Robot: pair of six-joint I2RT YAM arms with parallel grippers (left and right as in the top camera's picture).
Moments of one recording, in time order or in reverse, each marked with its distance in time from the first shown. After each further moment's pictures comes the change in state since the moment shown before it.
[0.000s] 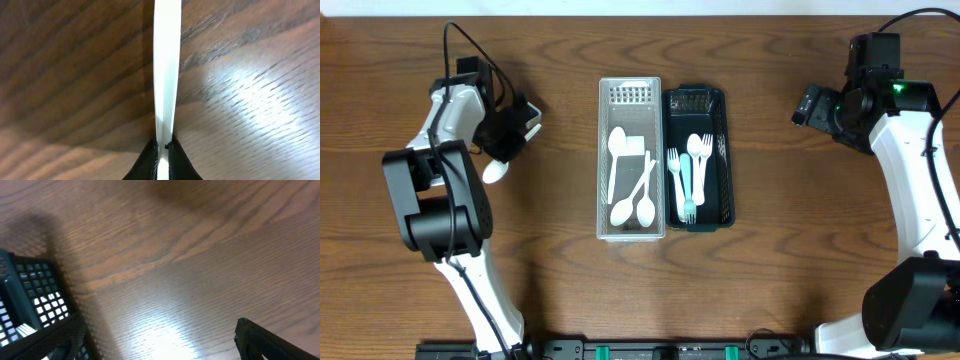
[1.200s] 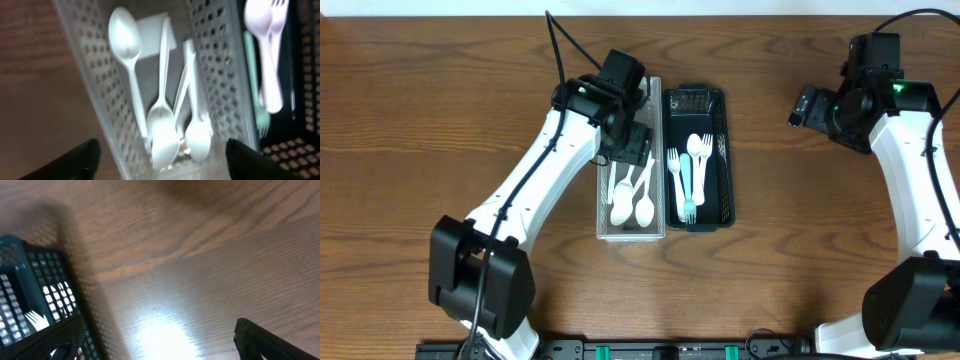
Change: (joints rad) left arm -0.595 -0.375 -0.035 -0.117 0.023 -0.977; right arm 0.003 -0.003 0.000 -0.018 -0.050 -0.045
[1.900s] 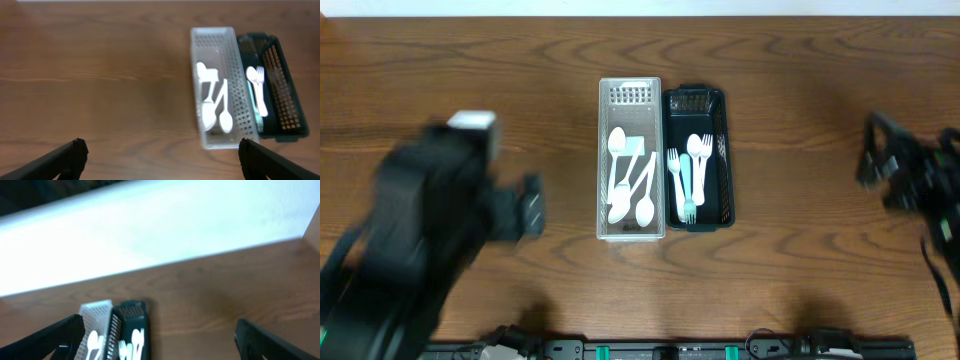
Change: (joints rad) left arm 0.139 -0.833 0.129 -0.388 -0.237 -0.005; right arm 0.002 -0.809 0.120 -0.048 -0.080 -0.076
